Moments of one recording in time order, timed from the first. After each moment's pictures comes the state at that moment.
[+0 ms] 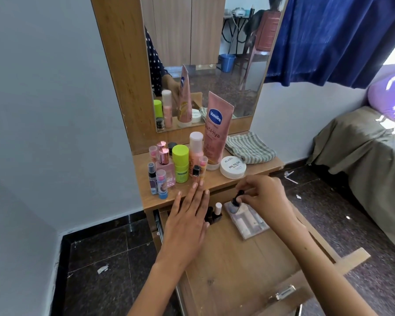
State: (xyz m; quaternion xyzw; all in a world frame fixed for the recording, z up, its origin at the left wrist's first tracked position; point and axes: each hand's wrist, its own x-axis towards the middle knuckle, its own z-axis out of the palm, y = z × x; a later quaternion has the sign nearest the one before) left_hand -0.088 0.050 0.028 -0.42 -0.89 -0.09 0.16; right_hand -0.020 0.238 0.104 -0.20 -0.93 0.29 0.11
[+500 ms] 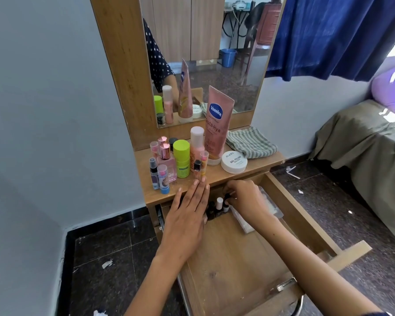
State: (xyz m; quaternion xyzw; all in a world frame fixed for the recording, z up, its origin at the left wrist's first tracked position) left_hand -0.088 0.045 0.031 -0.43 -0.89 -0.09 0.13; right_hand -0.048 0.227 0.055 -0.18 -0.96 0.19 0.04
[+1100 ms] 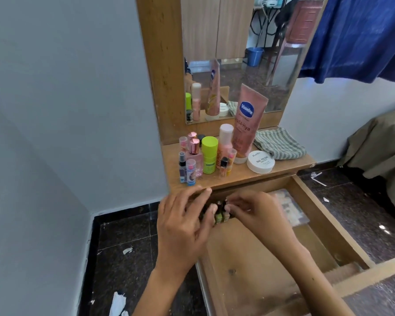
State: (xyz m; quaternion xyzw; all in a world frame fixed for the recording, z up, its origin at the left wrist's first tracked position) left_hand -0.060 -0.009 0.069 -0.33 -0.82 -0.36 0.31; right_hand -0.013 0.164 0.090 -0.11 -0.93 0.32 0.12
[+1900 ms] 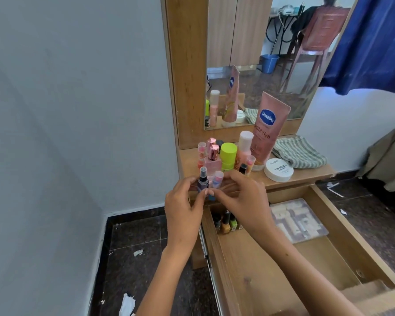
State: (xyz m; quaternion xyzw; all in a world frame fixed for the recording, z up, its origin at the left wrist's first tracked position) left_hand -0.102 -0.012 0.075 -0.18 -0.81 -0.53 0.16; right_hand -0.065 0.123 0.101 -0.03 -0.89 0.40 0.23
